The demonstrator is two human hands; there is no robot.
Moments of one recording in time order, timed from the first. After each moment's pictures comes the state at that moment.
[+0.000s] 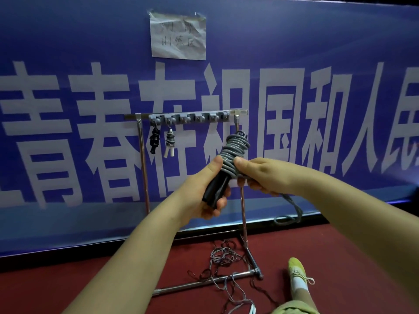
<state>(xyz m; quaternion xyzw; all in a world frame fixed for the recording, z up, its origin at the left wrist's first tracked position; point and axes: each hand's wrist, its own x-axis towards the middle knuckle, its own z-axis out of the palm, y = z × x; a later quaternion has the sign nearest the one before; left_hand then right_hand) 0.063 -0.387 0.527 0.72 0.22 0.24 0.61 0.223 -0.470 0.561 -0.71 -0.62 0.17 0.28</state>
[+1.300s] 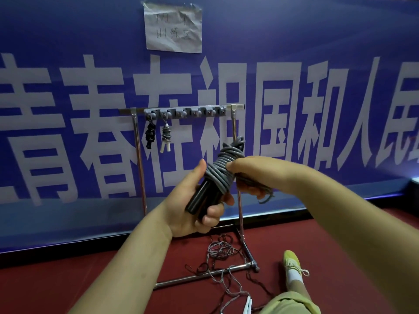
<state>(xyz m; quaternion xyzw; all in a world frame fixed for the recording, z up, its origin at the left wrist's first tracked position) 0.057 -0.366 0.496 0.62 0.10 0.07 0.77 0.214 -0.471 0.554 -0.68 -0.62 0.26 0.30</state>
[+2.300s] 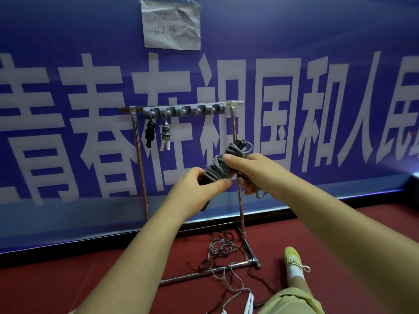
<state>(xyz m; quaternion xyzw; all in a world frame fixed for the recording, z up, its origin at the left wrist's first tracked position) 0.066 -0.384 0.506 0.81 0.35 0.31 0.35 0.217 -0.456 0.530 -0.66 -0.55 0.22 0.46</state>
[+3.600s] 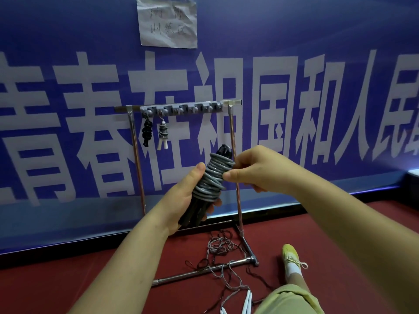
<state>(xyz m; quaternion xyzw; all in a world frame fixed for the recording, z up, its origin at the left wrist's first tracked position) 0.055 -0.377 0.492 0.72 0.18 0.25 0.63 0.214 -0.477 0.545 -0.70 -0.61 0.10 0.36</state>
